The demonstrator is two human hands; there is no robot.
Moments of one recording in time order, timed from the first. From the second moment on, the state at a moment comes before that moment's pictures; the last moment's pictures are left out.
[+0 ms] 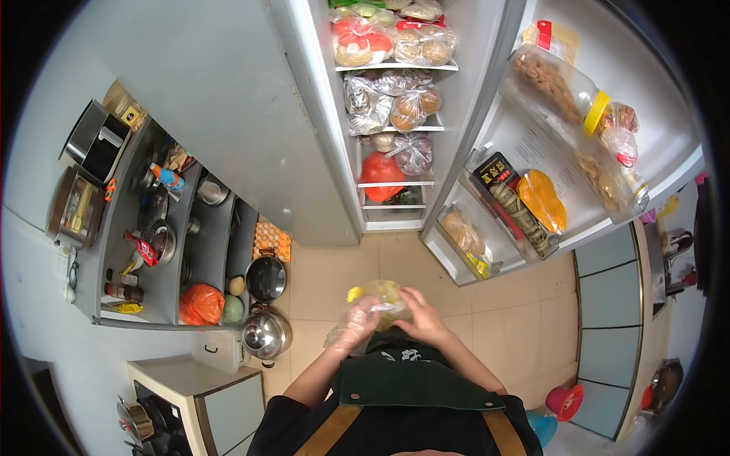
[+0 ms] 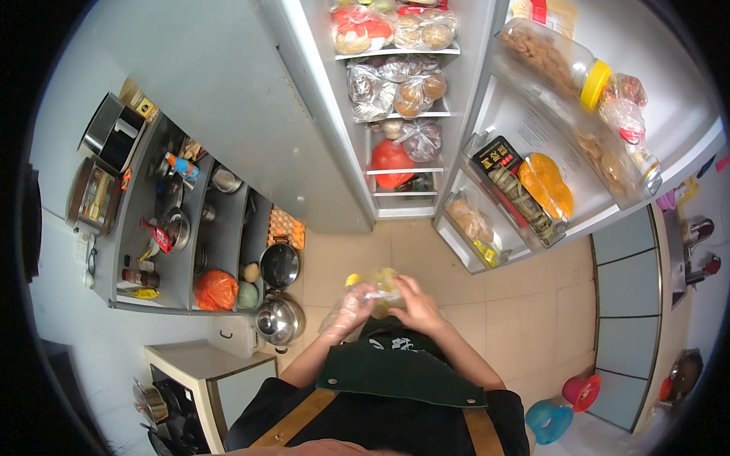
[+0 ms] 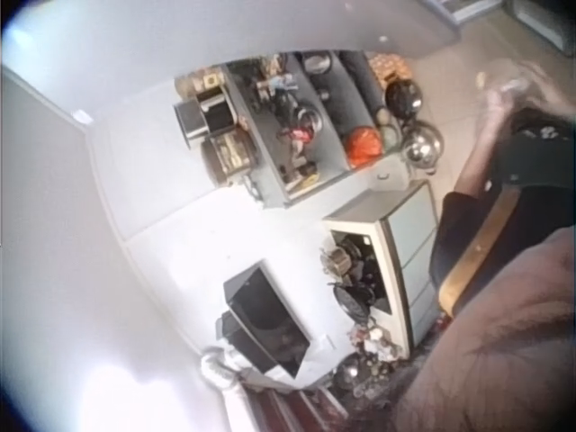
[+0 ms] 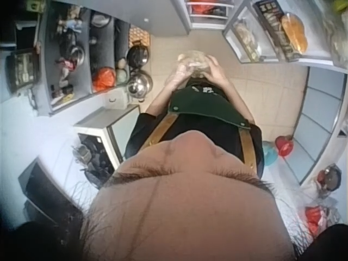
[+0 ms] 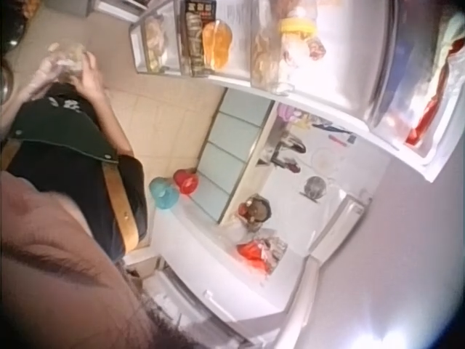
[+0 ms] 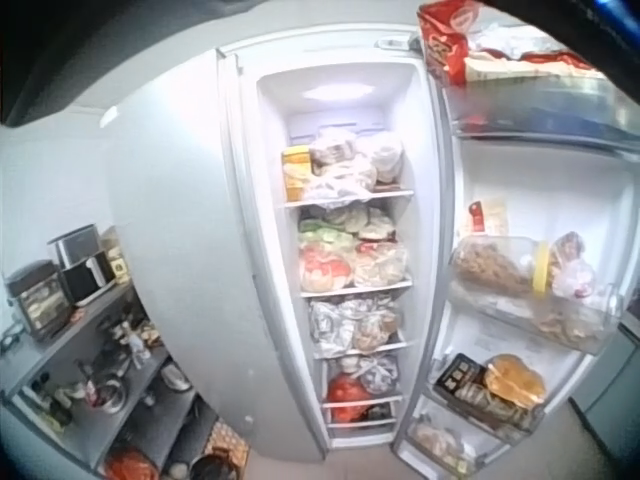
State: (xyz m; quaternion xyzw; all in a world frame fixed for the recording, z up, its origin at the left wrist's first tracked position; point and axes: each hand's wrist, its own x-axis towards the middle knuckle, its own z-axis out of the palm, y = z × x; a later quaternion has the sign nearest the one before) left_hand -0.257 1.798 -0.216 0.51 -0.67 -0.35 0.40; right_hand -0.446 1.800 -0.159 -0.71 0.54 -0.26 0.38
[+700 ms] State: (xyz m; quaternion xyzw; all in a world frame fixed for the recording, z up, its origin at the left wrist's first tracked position) left_hand -0.303 1.778 -0.186 0.36 -0.61 -0.65 0.26; right_hand -0.593 1.859 -0.249 -0.31 0.75 -0.51 0.27
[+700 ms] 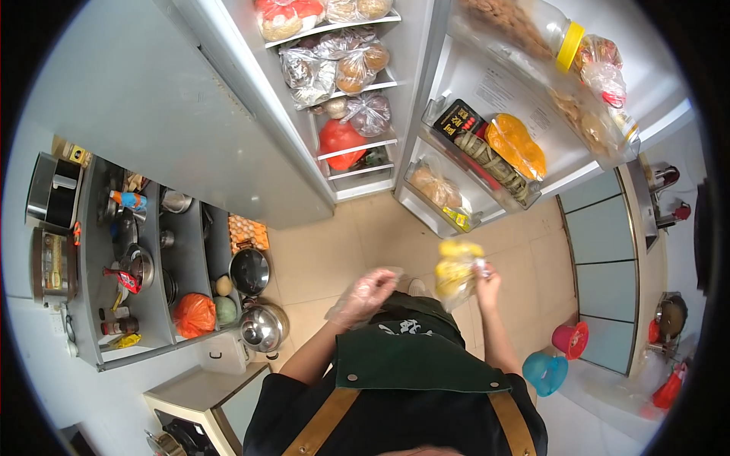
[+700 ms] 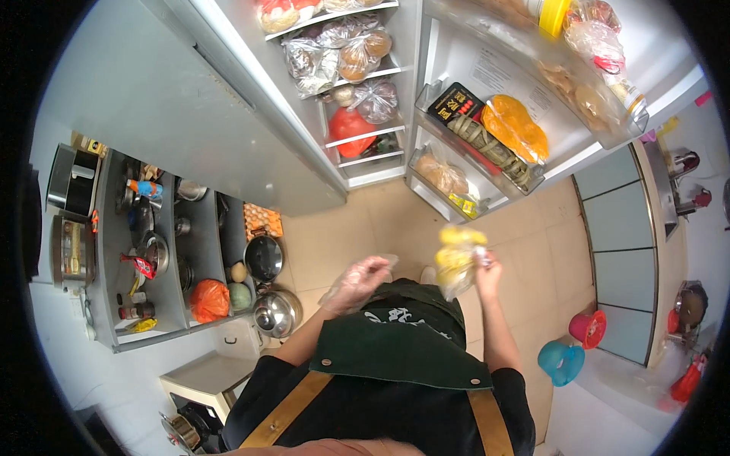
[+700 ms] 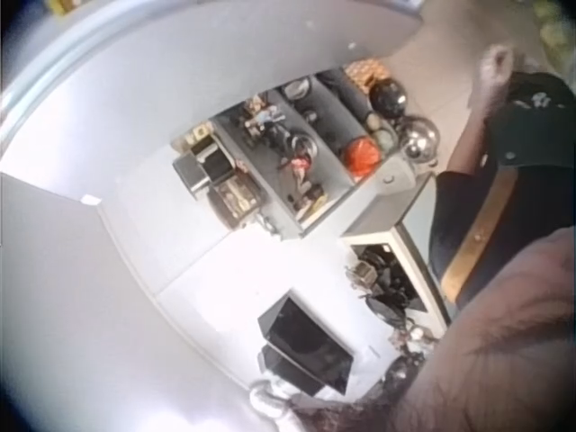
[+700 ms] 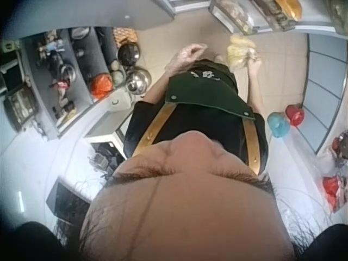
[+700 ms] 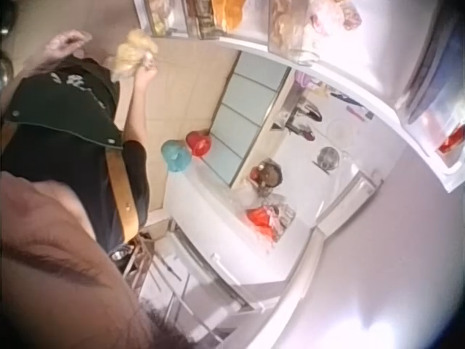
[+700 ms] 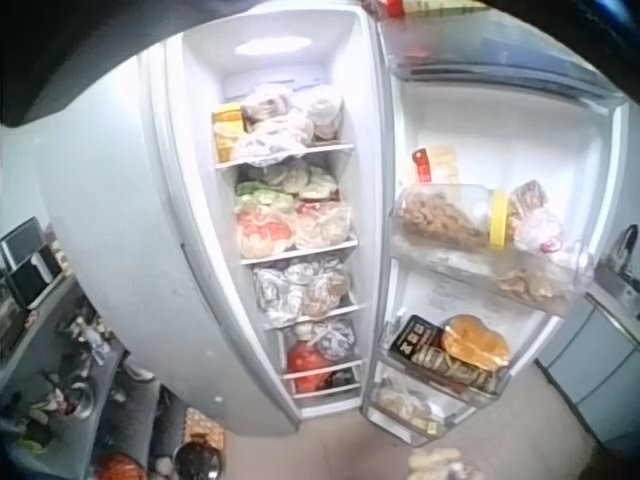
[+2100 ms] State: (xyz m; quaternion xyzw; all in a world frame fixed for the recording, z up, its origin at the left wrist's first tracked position) left_hand -0.261 1.813 -0.180 0.60 -0.54 -0.50 0.31; right_hand -0.766 1.765 -0.111 -0.47 0.85 -0.24 -0.03
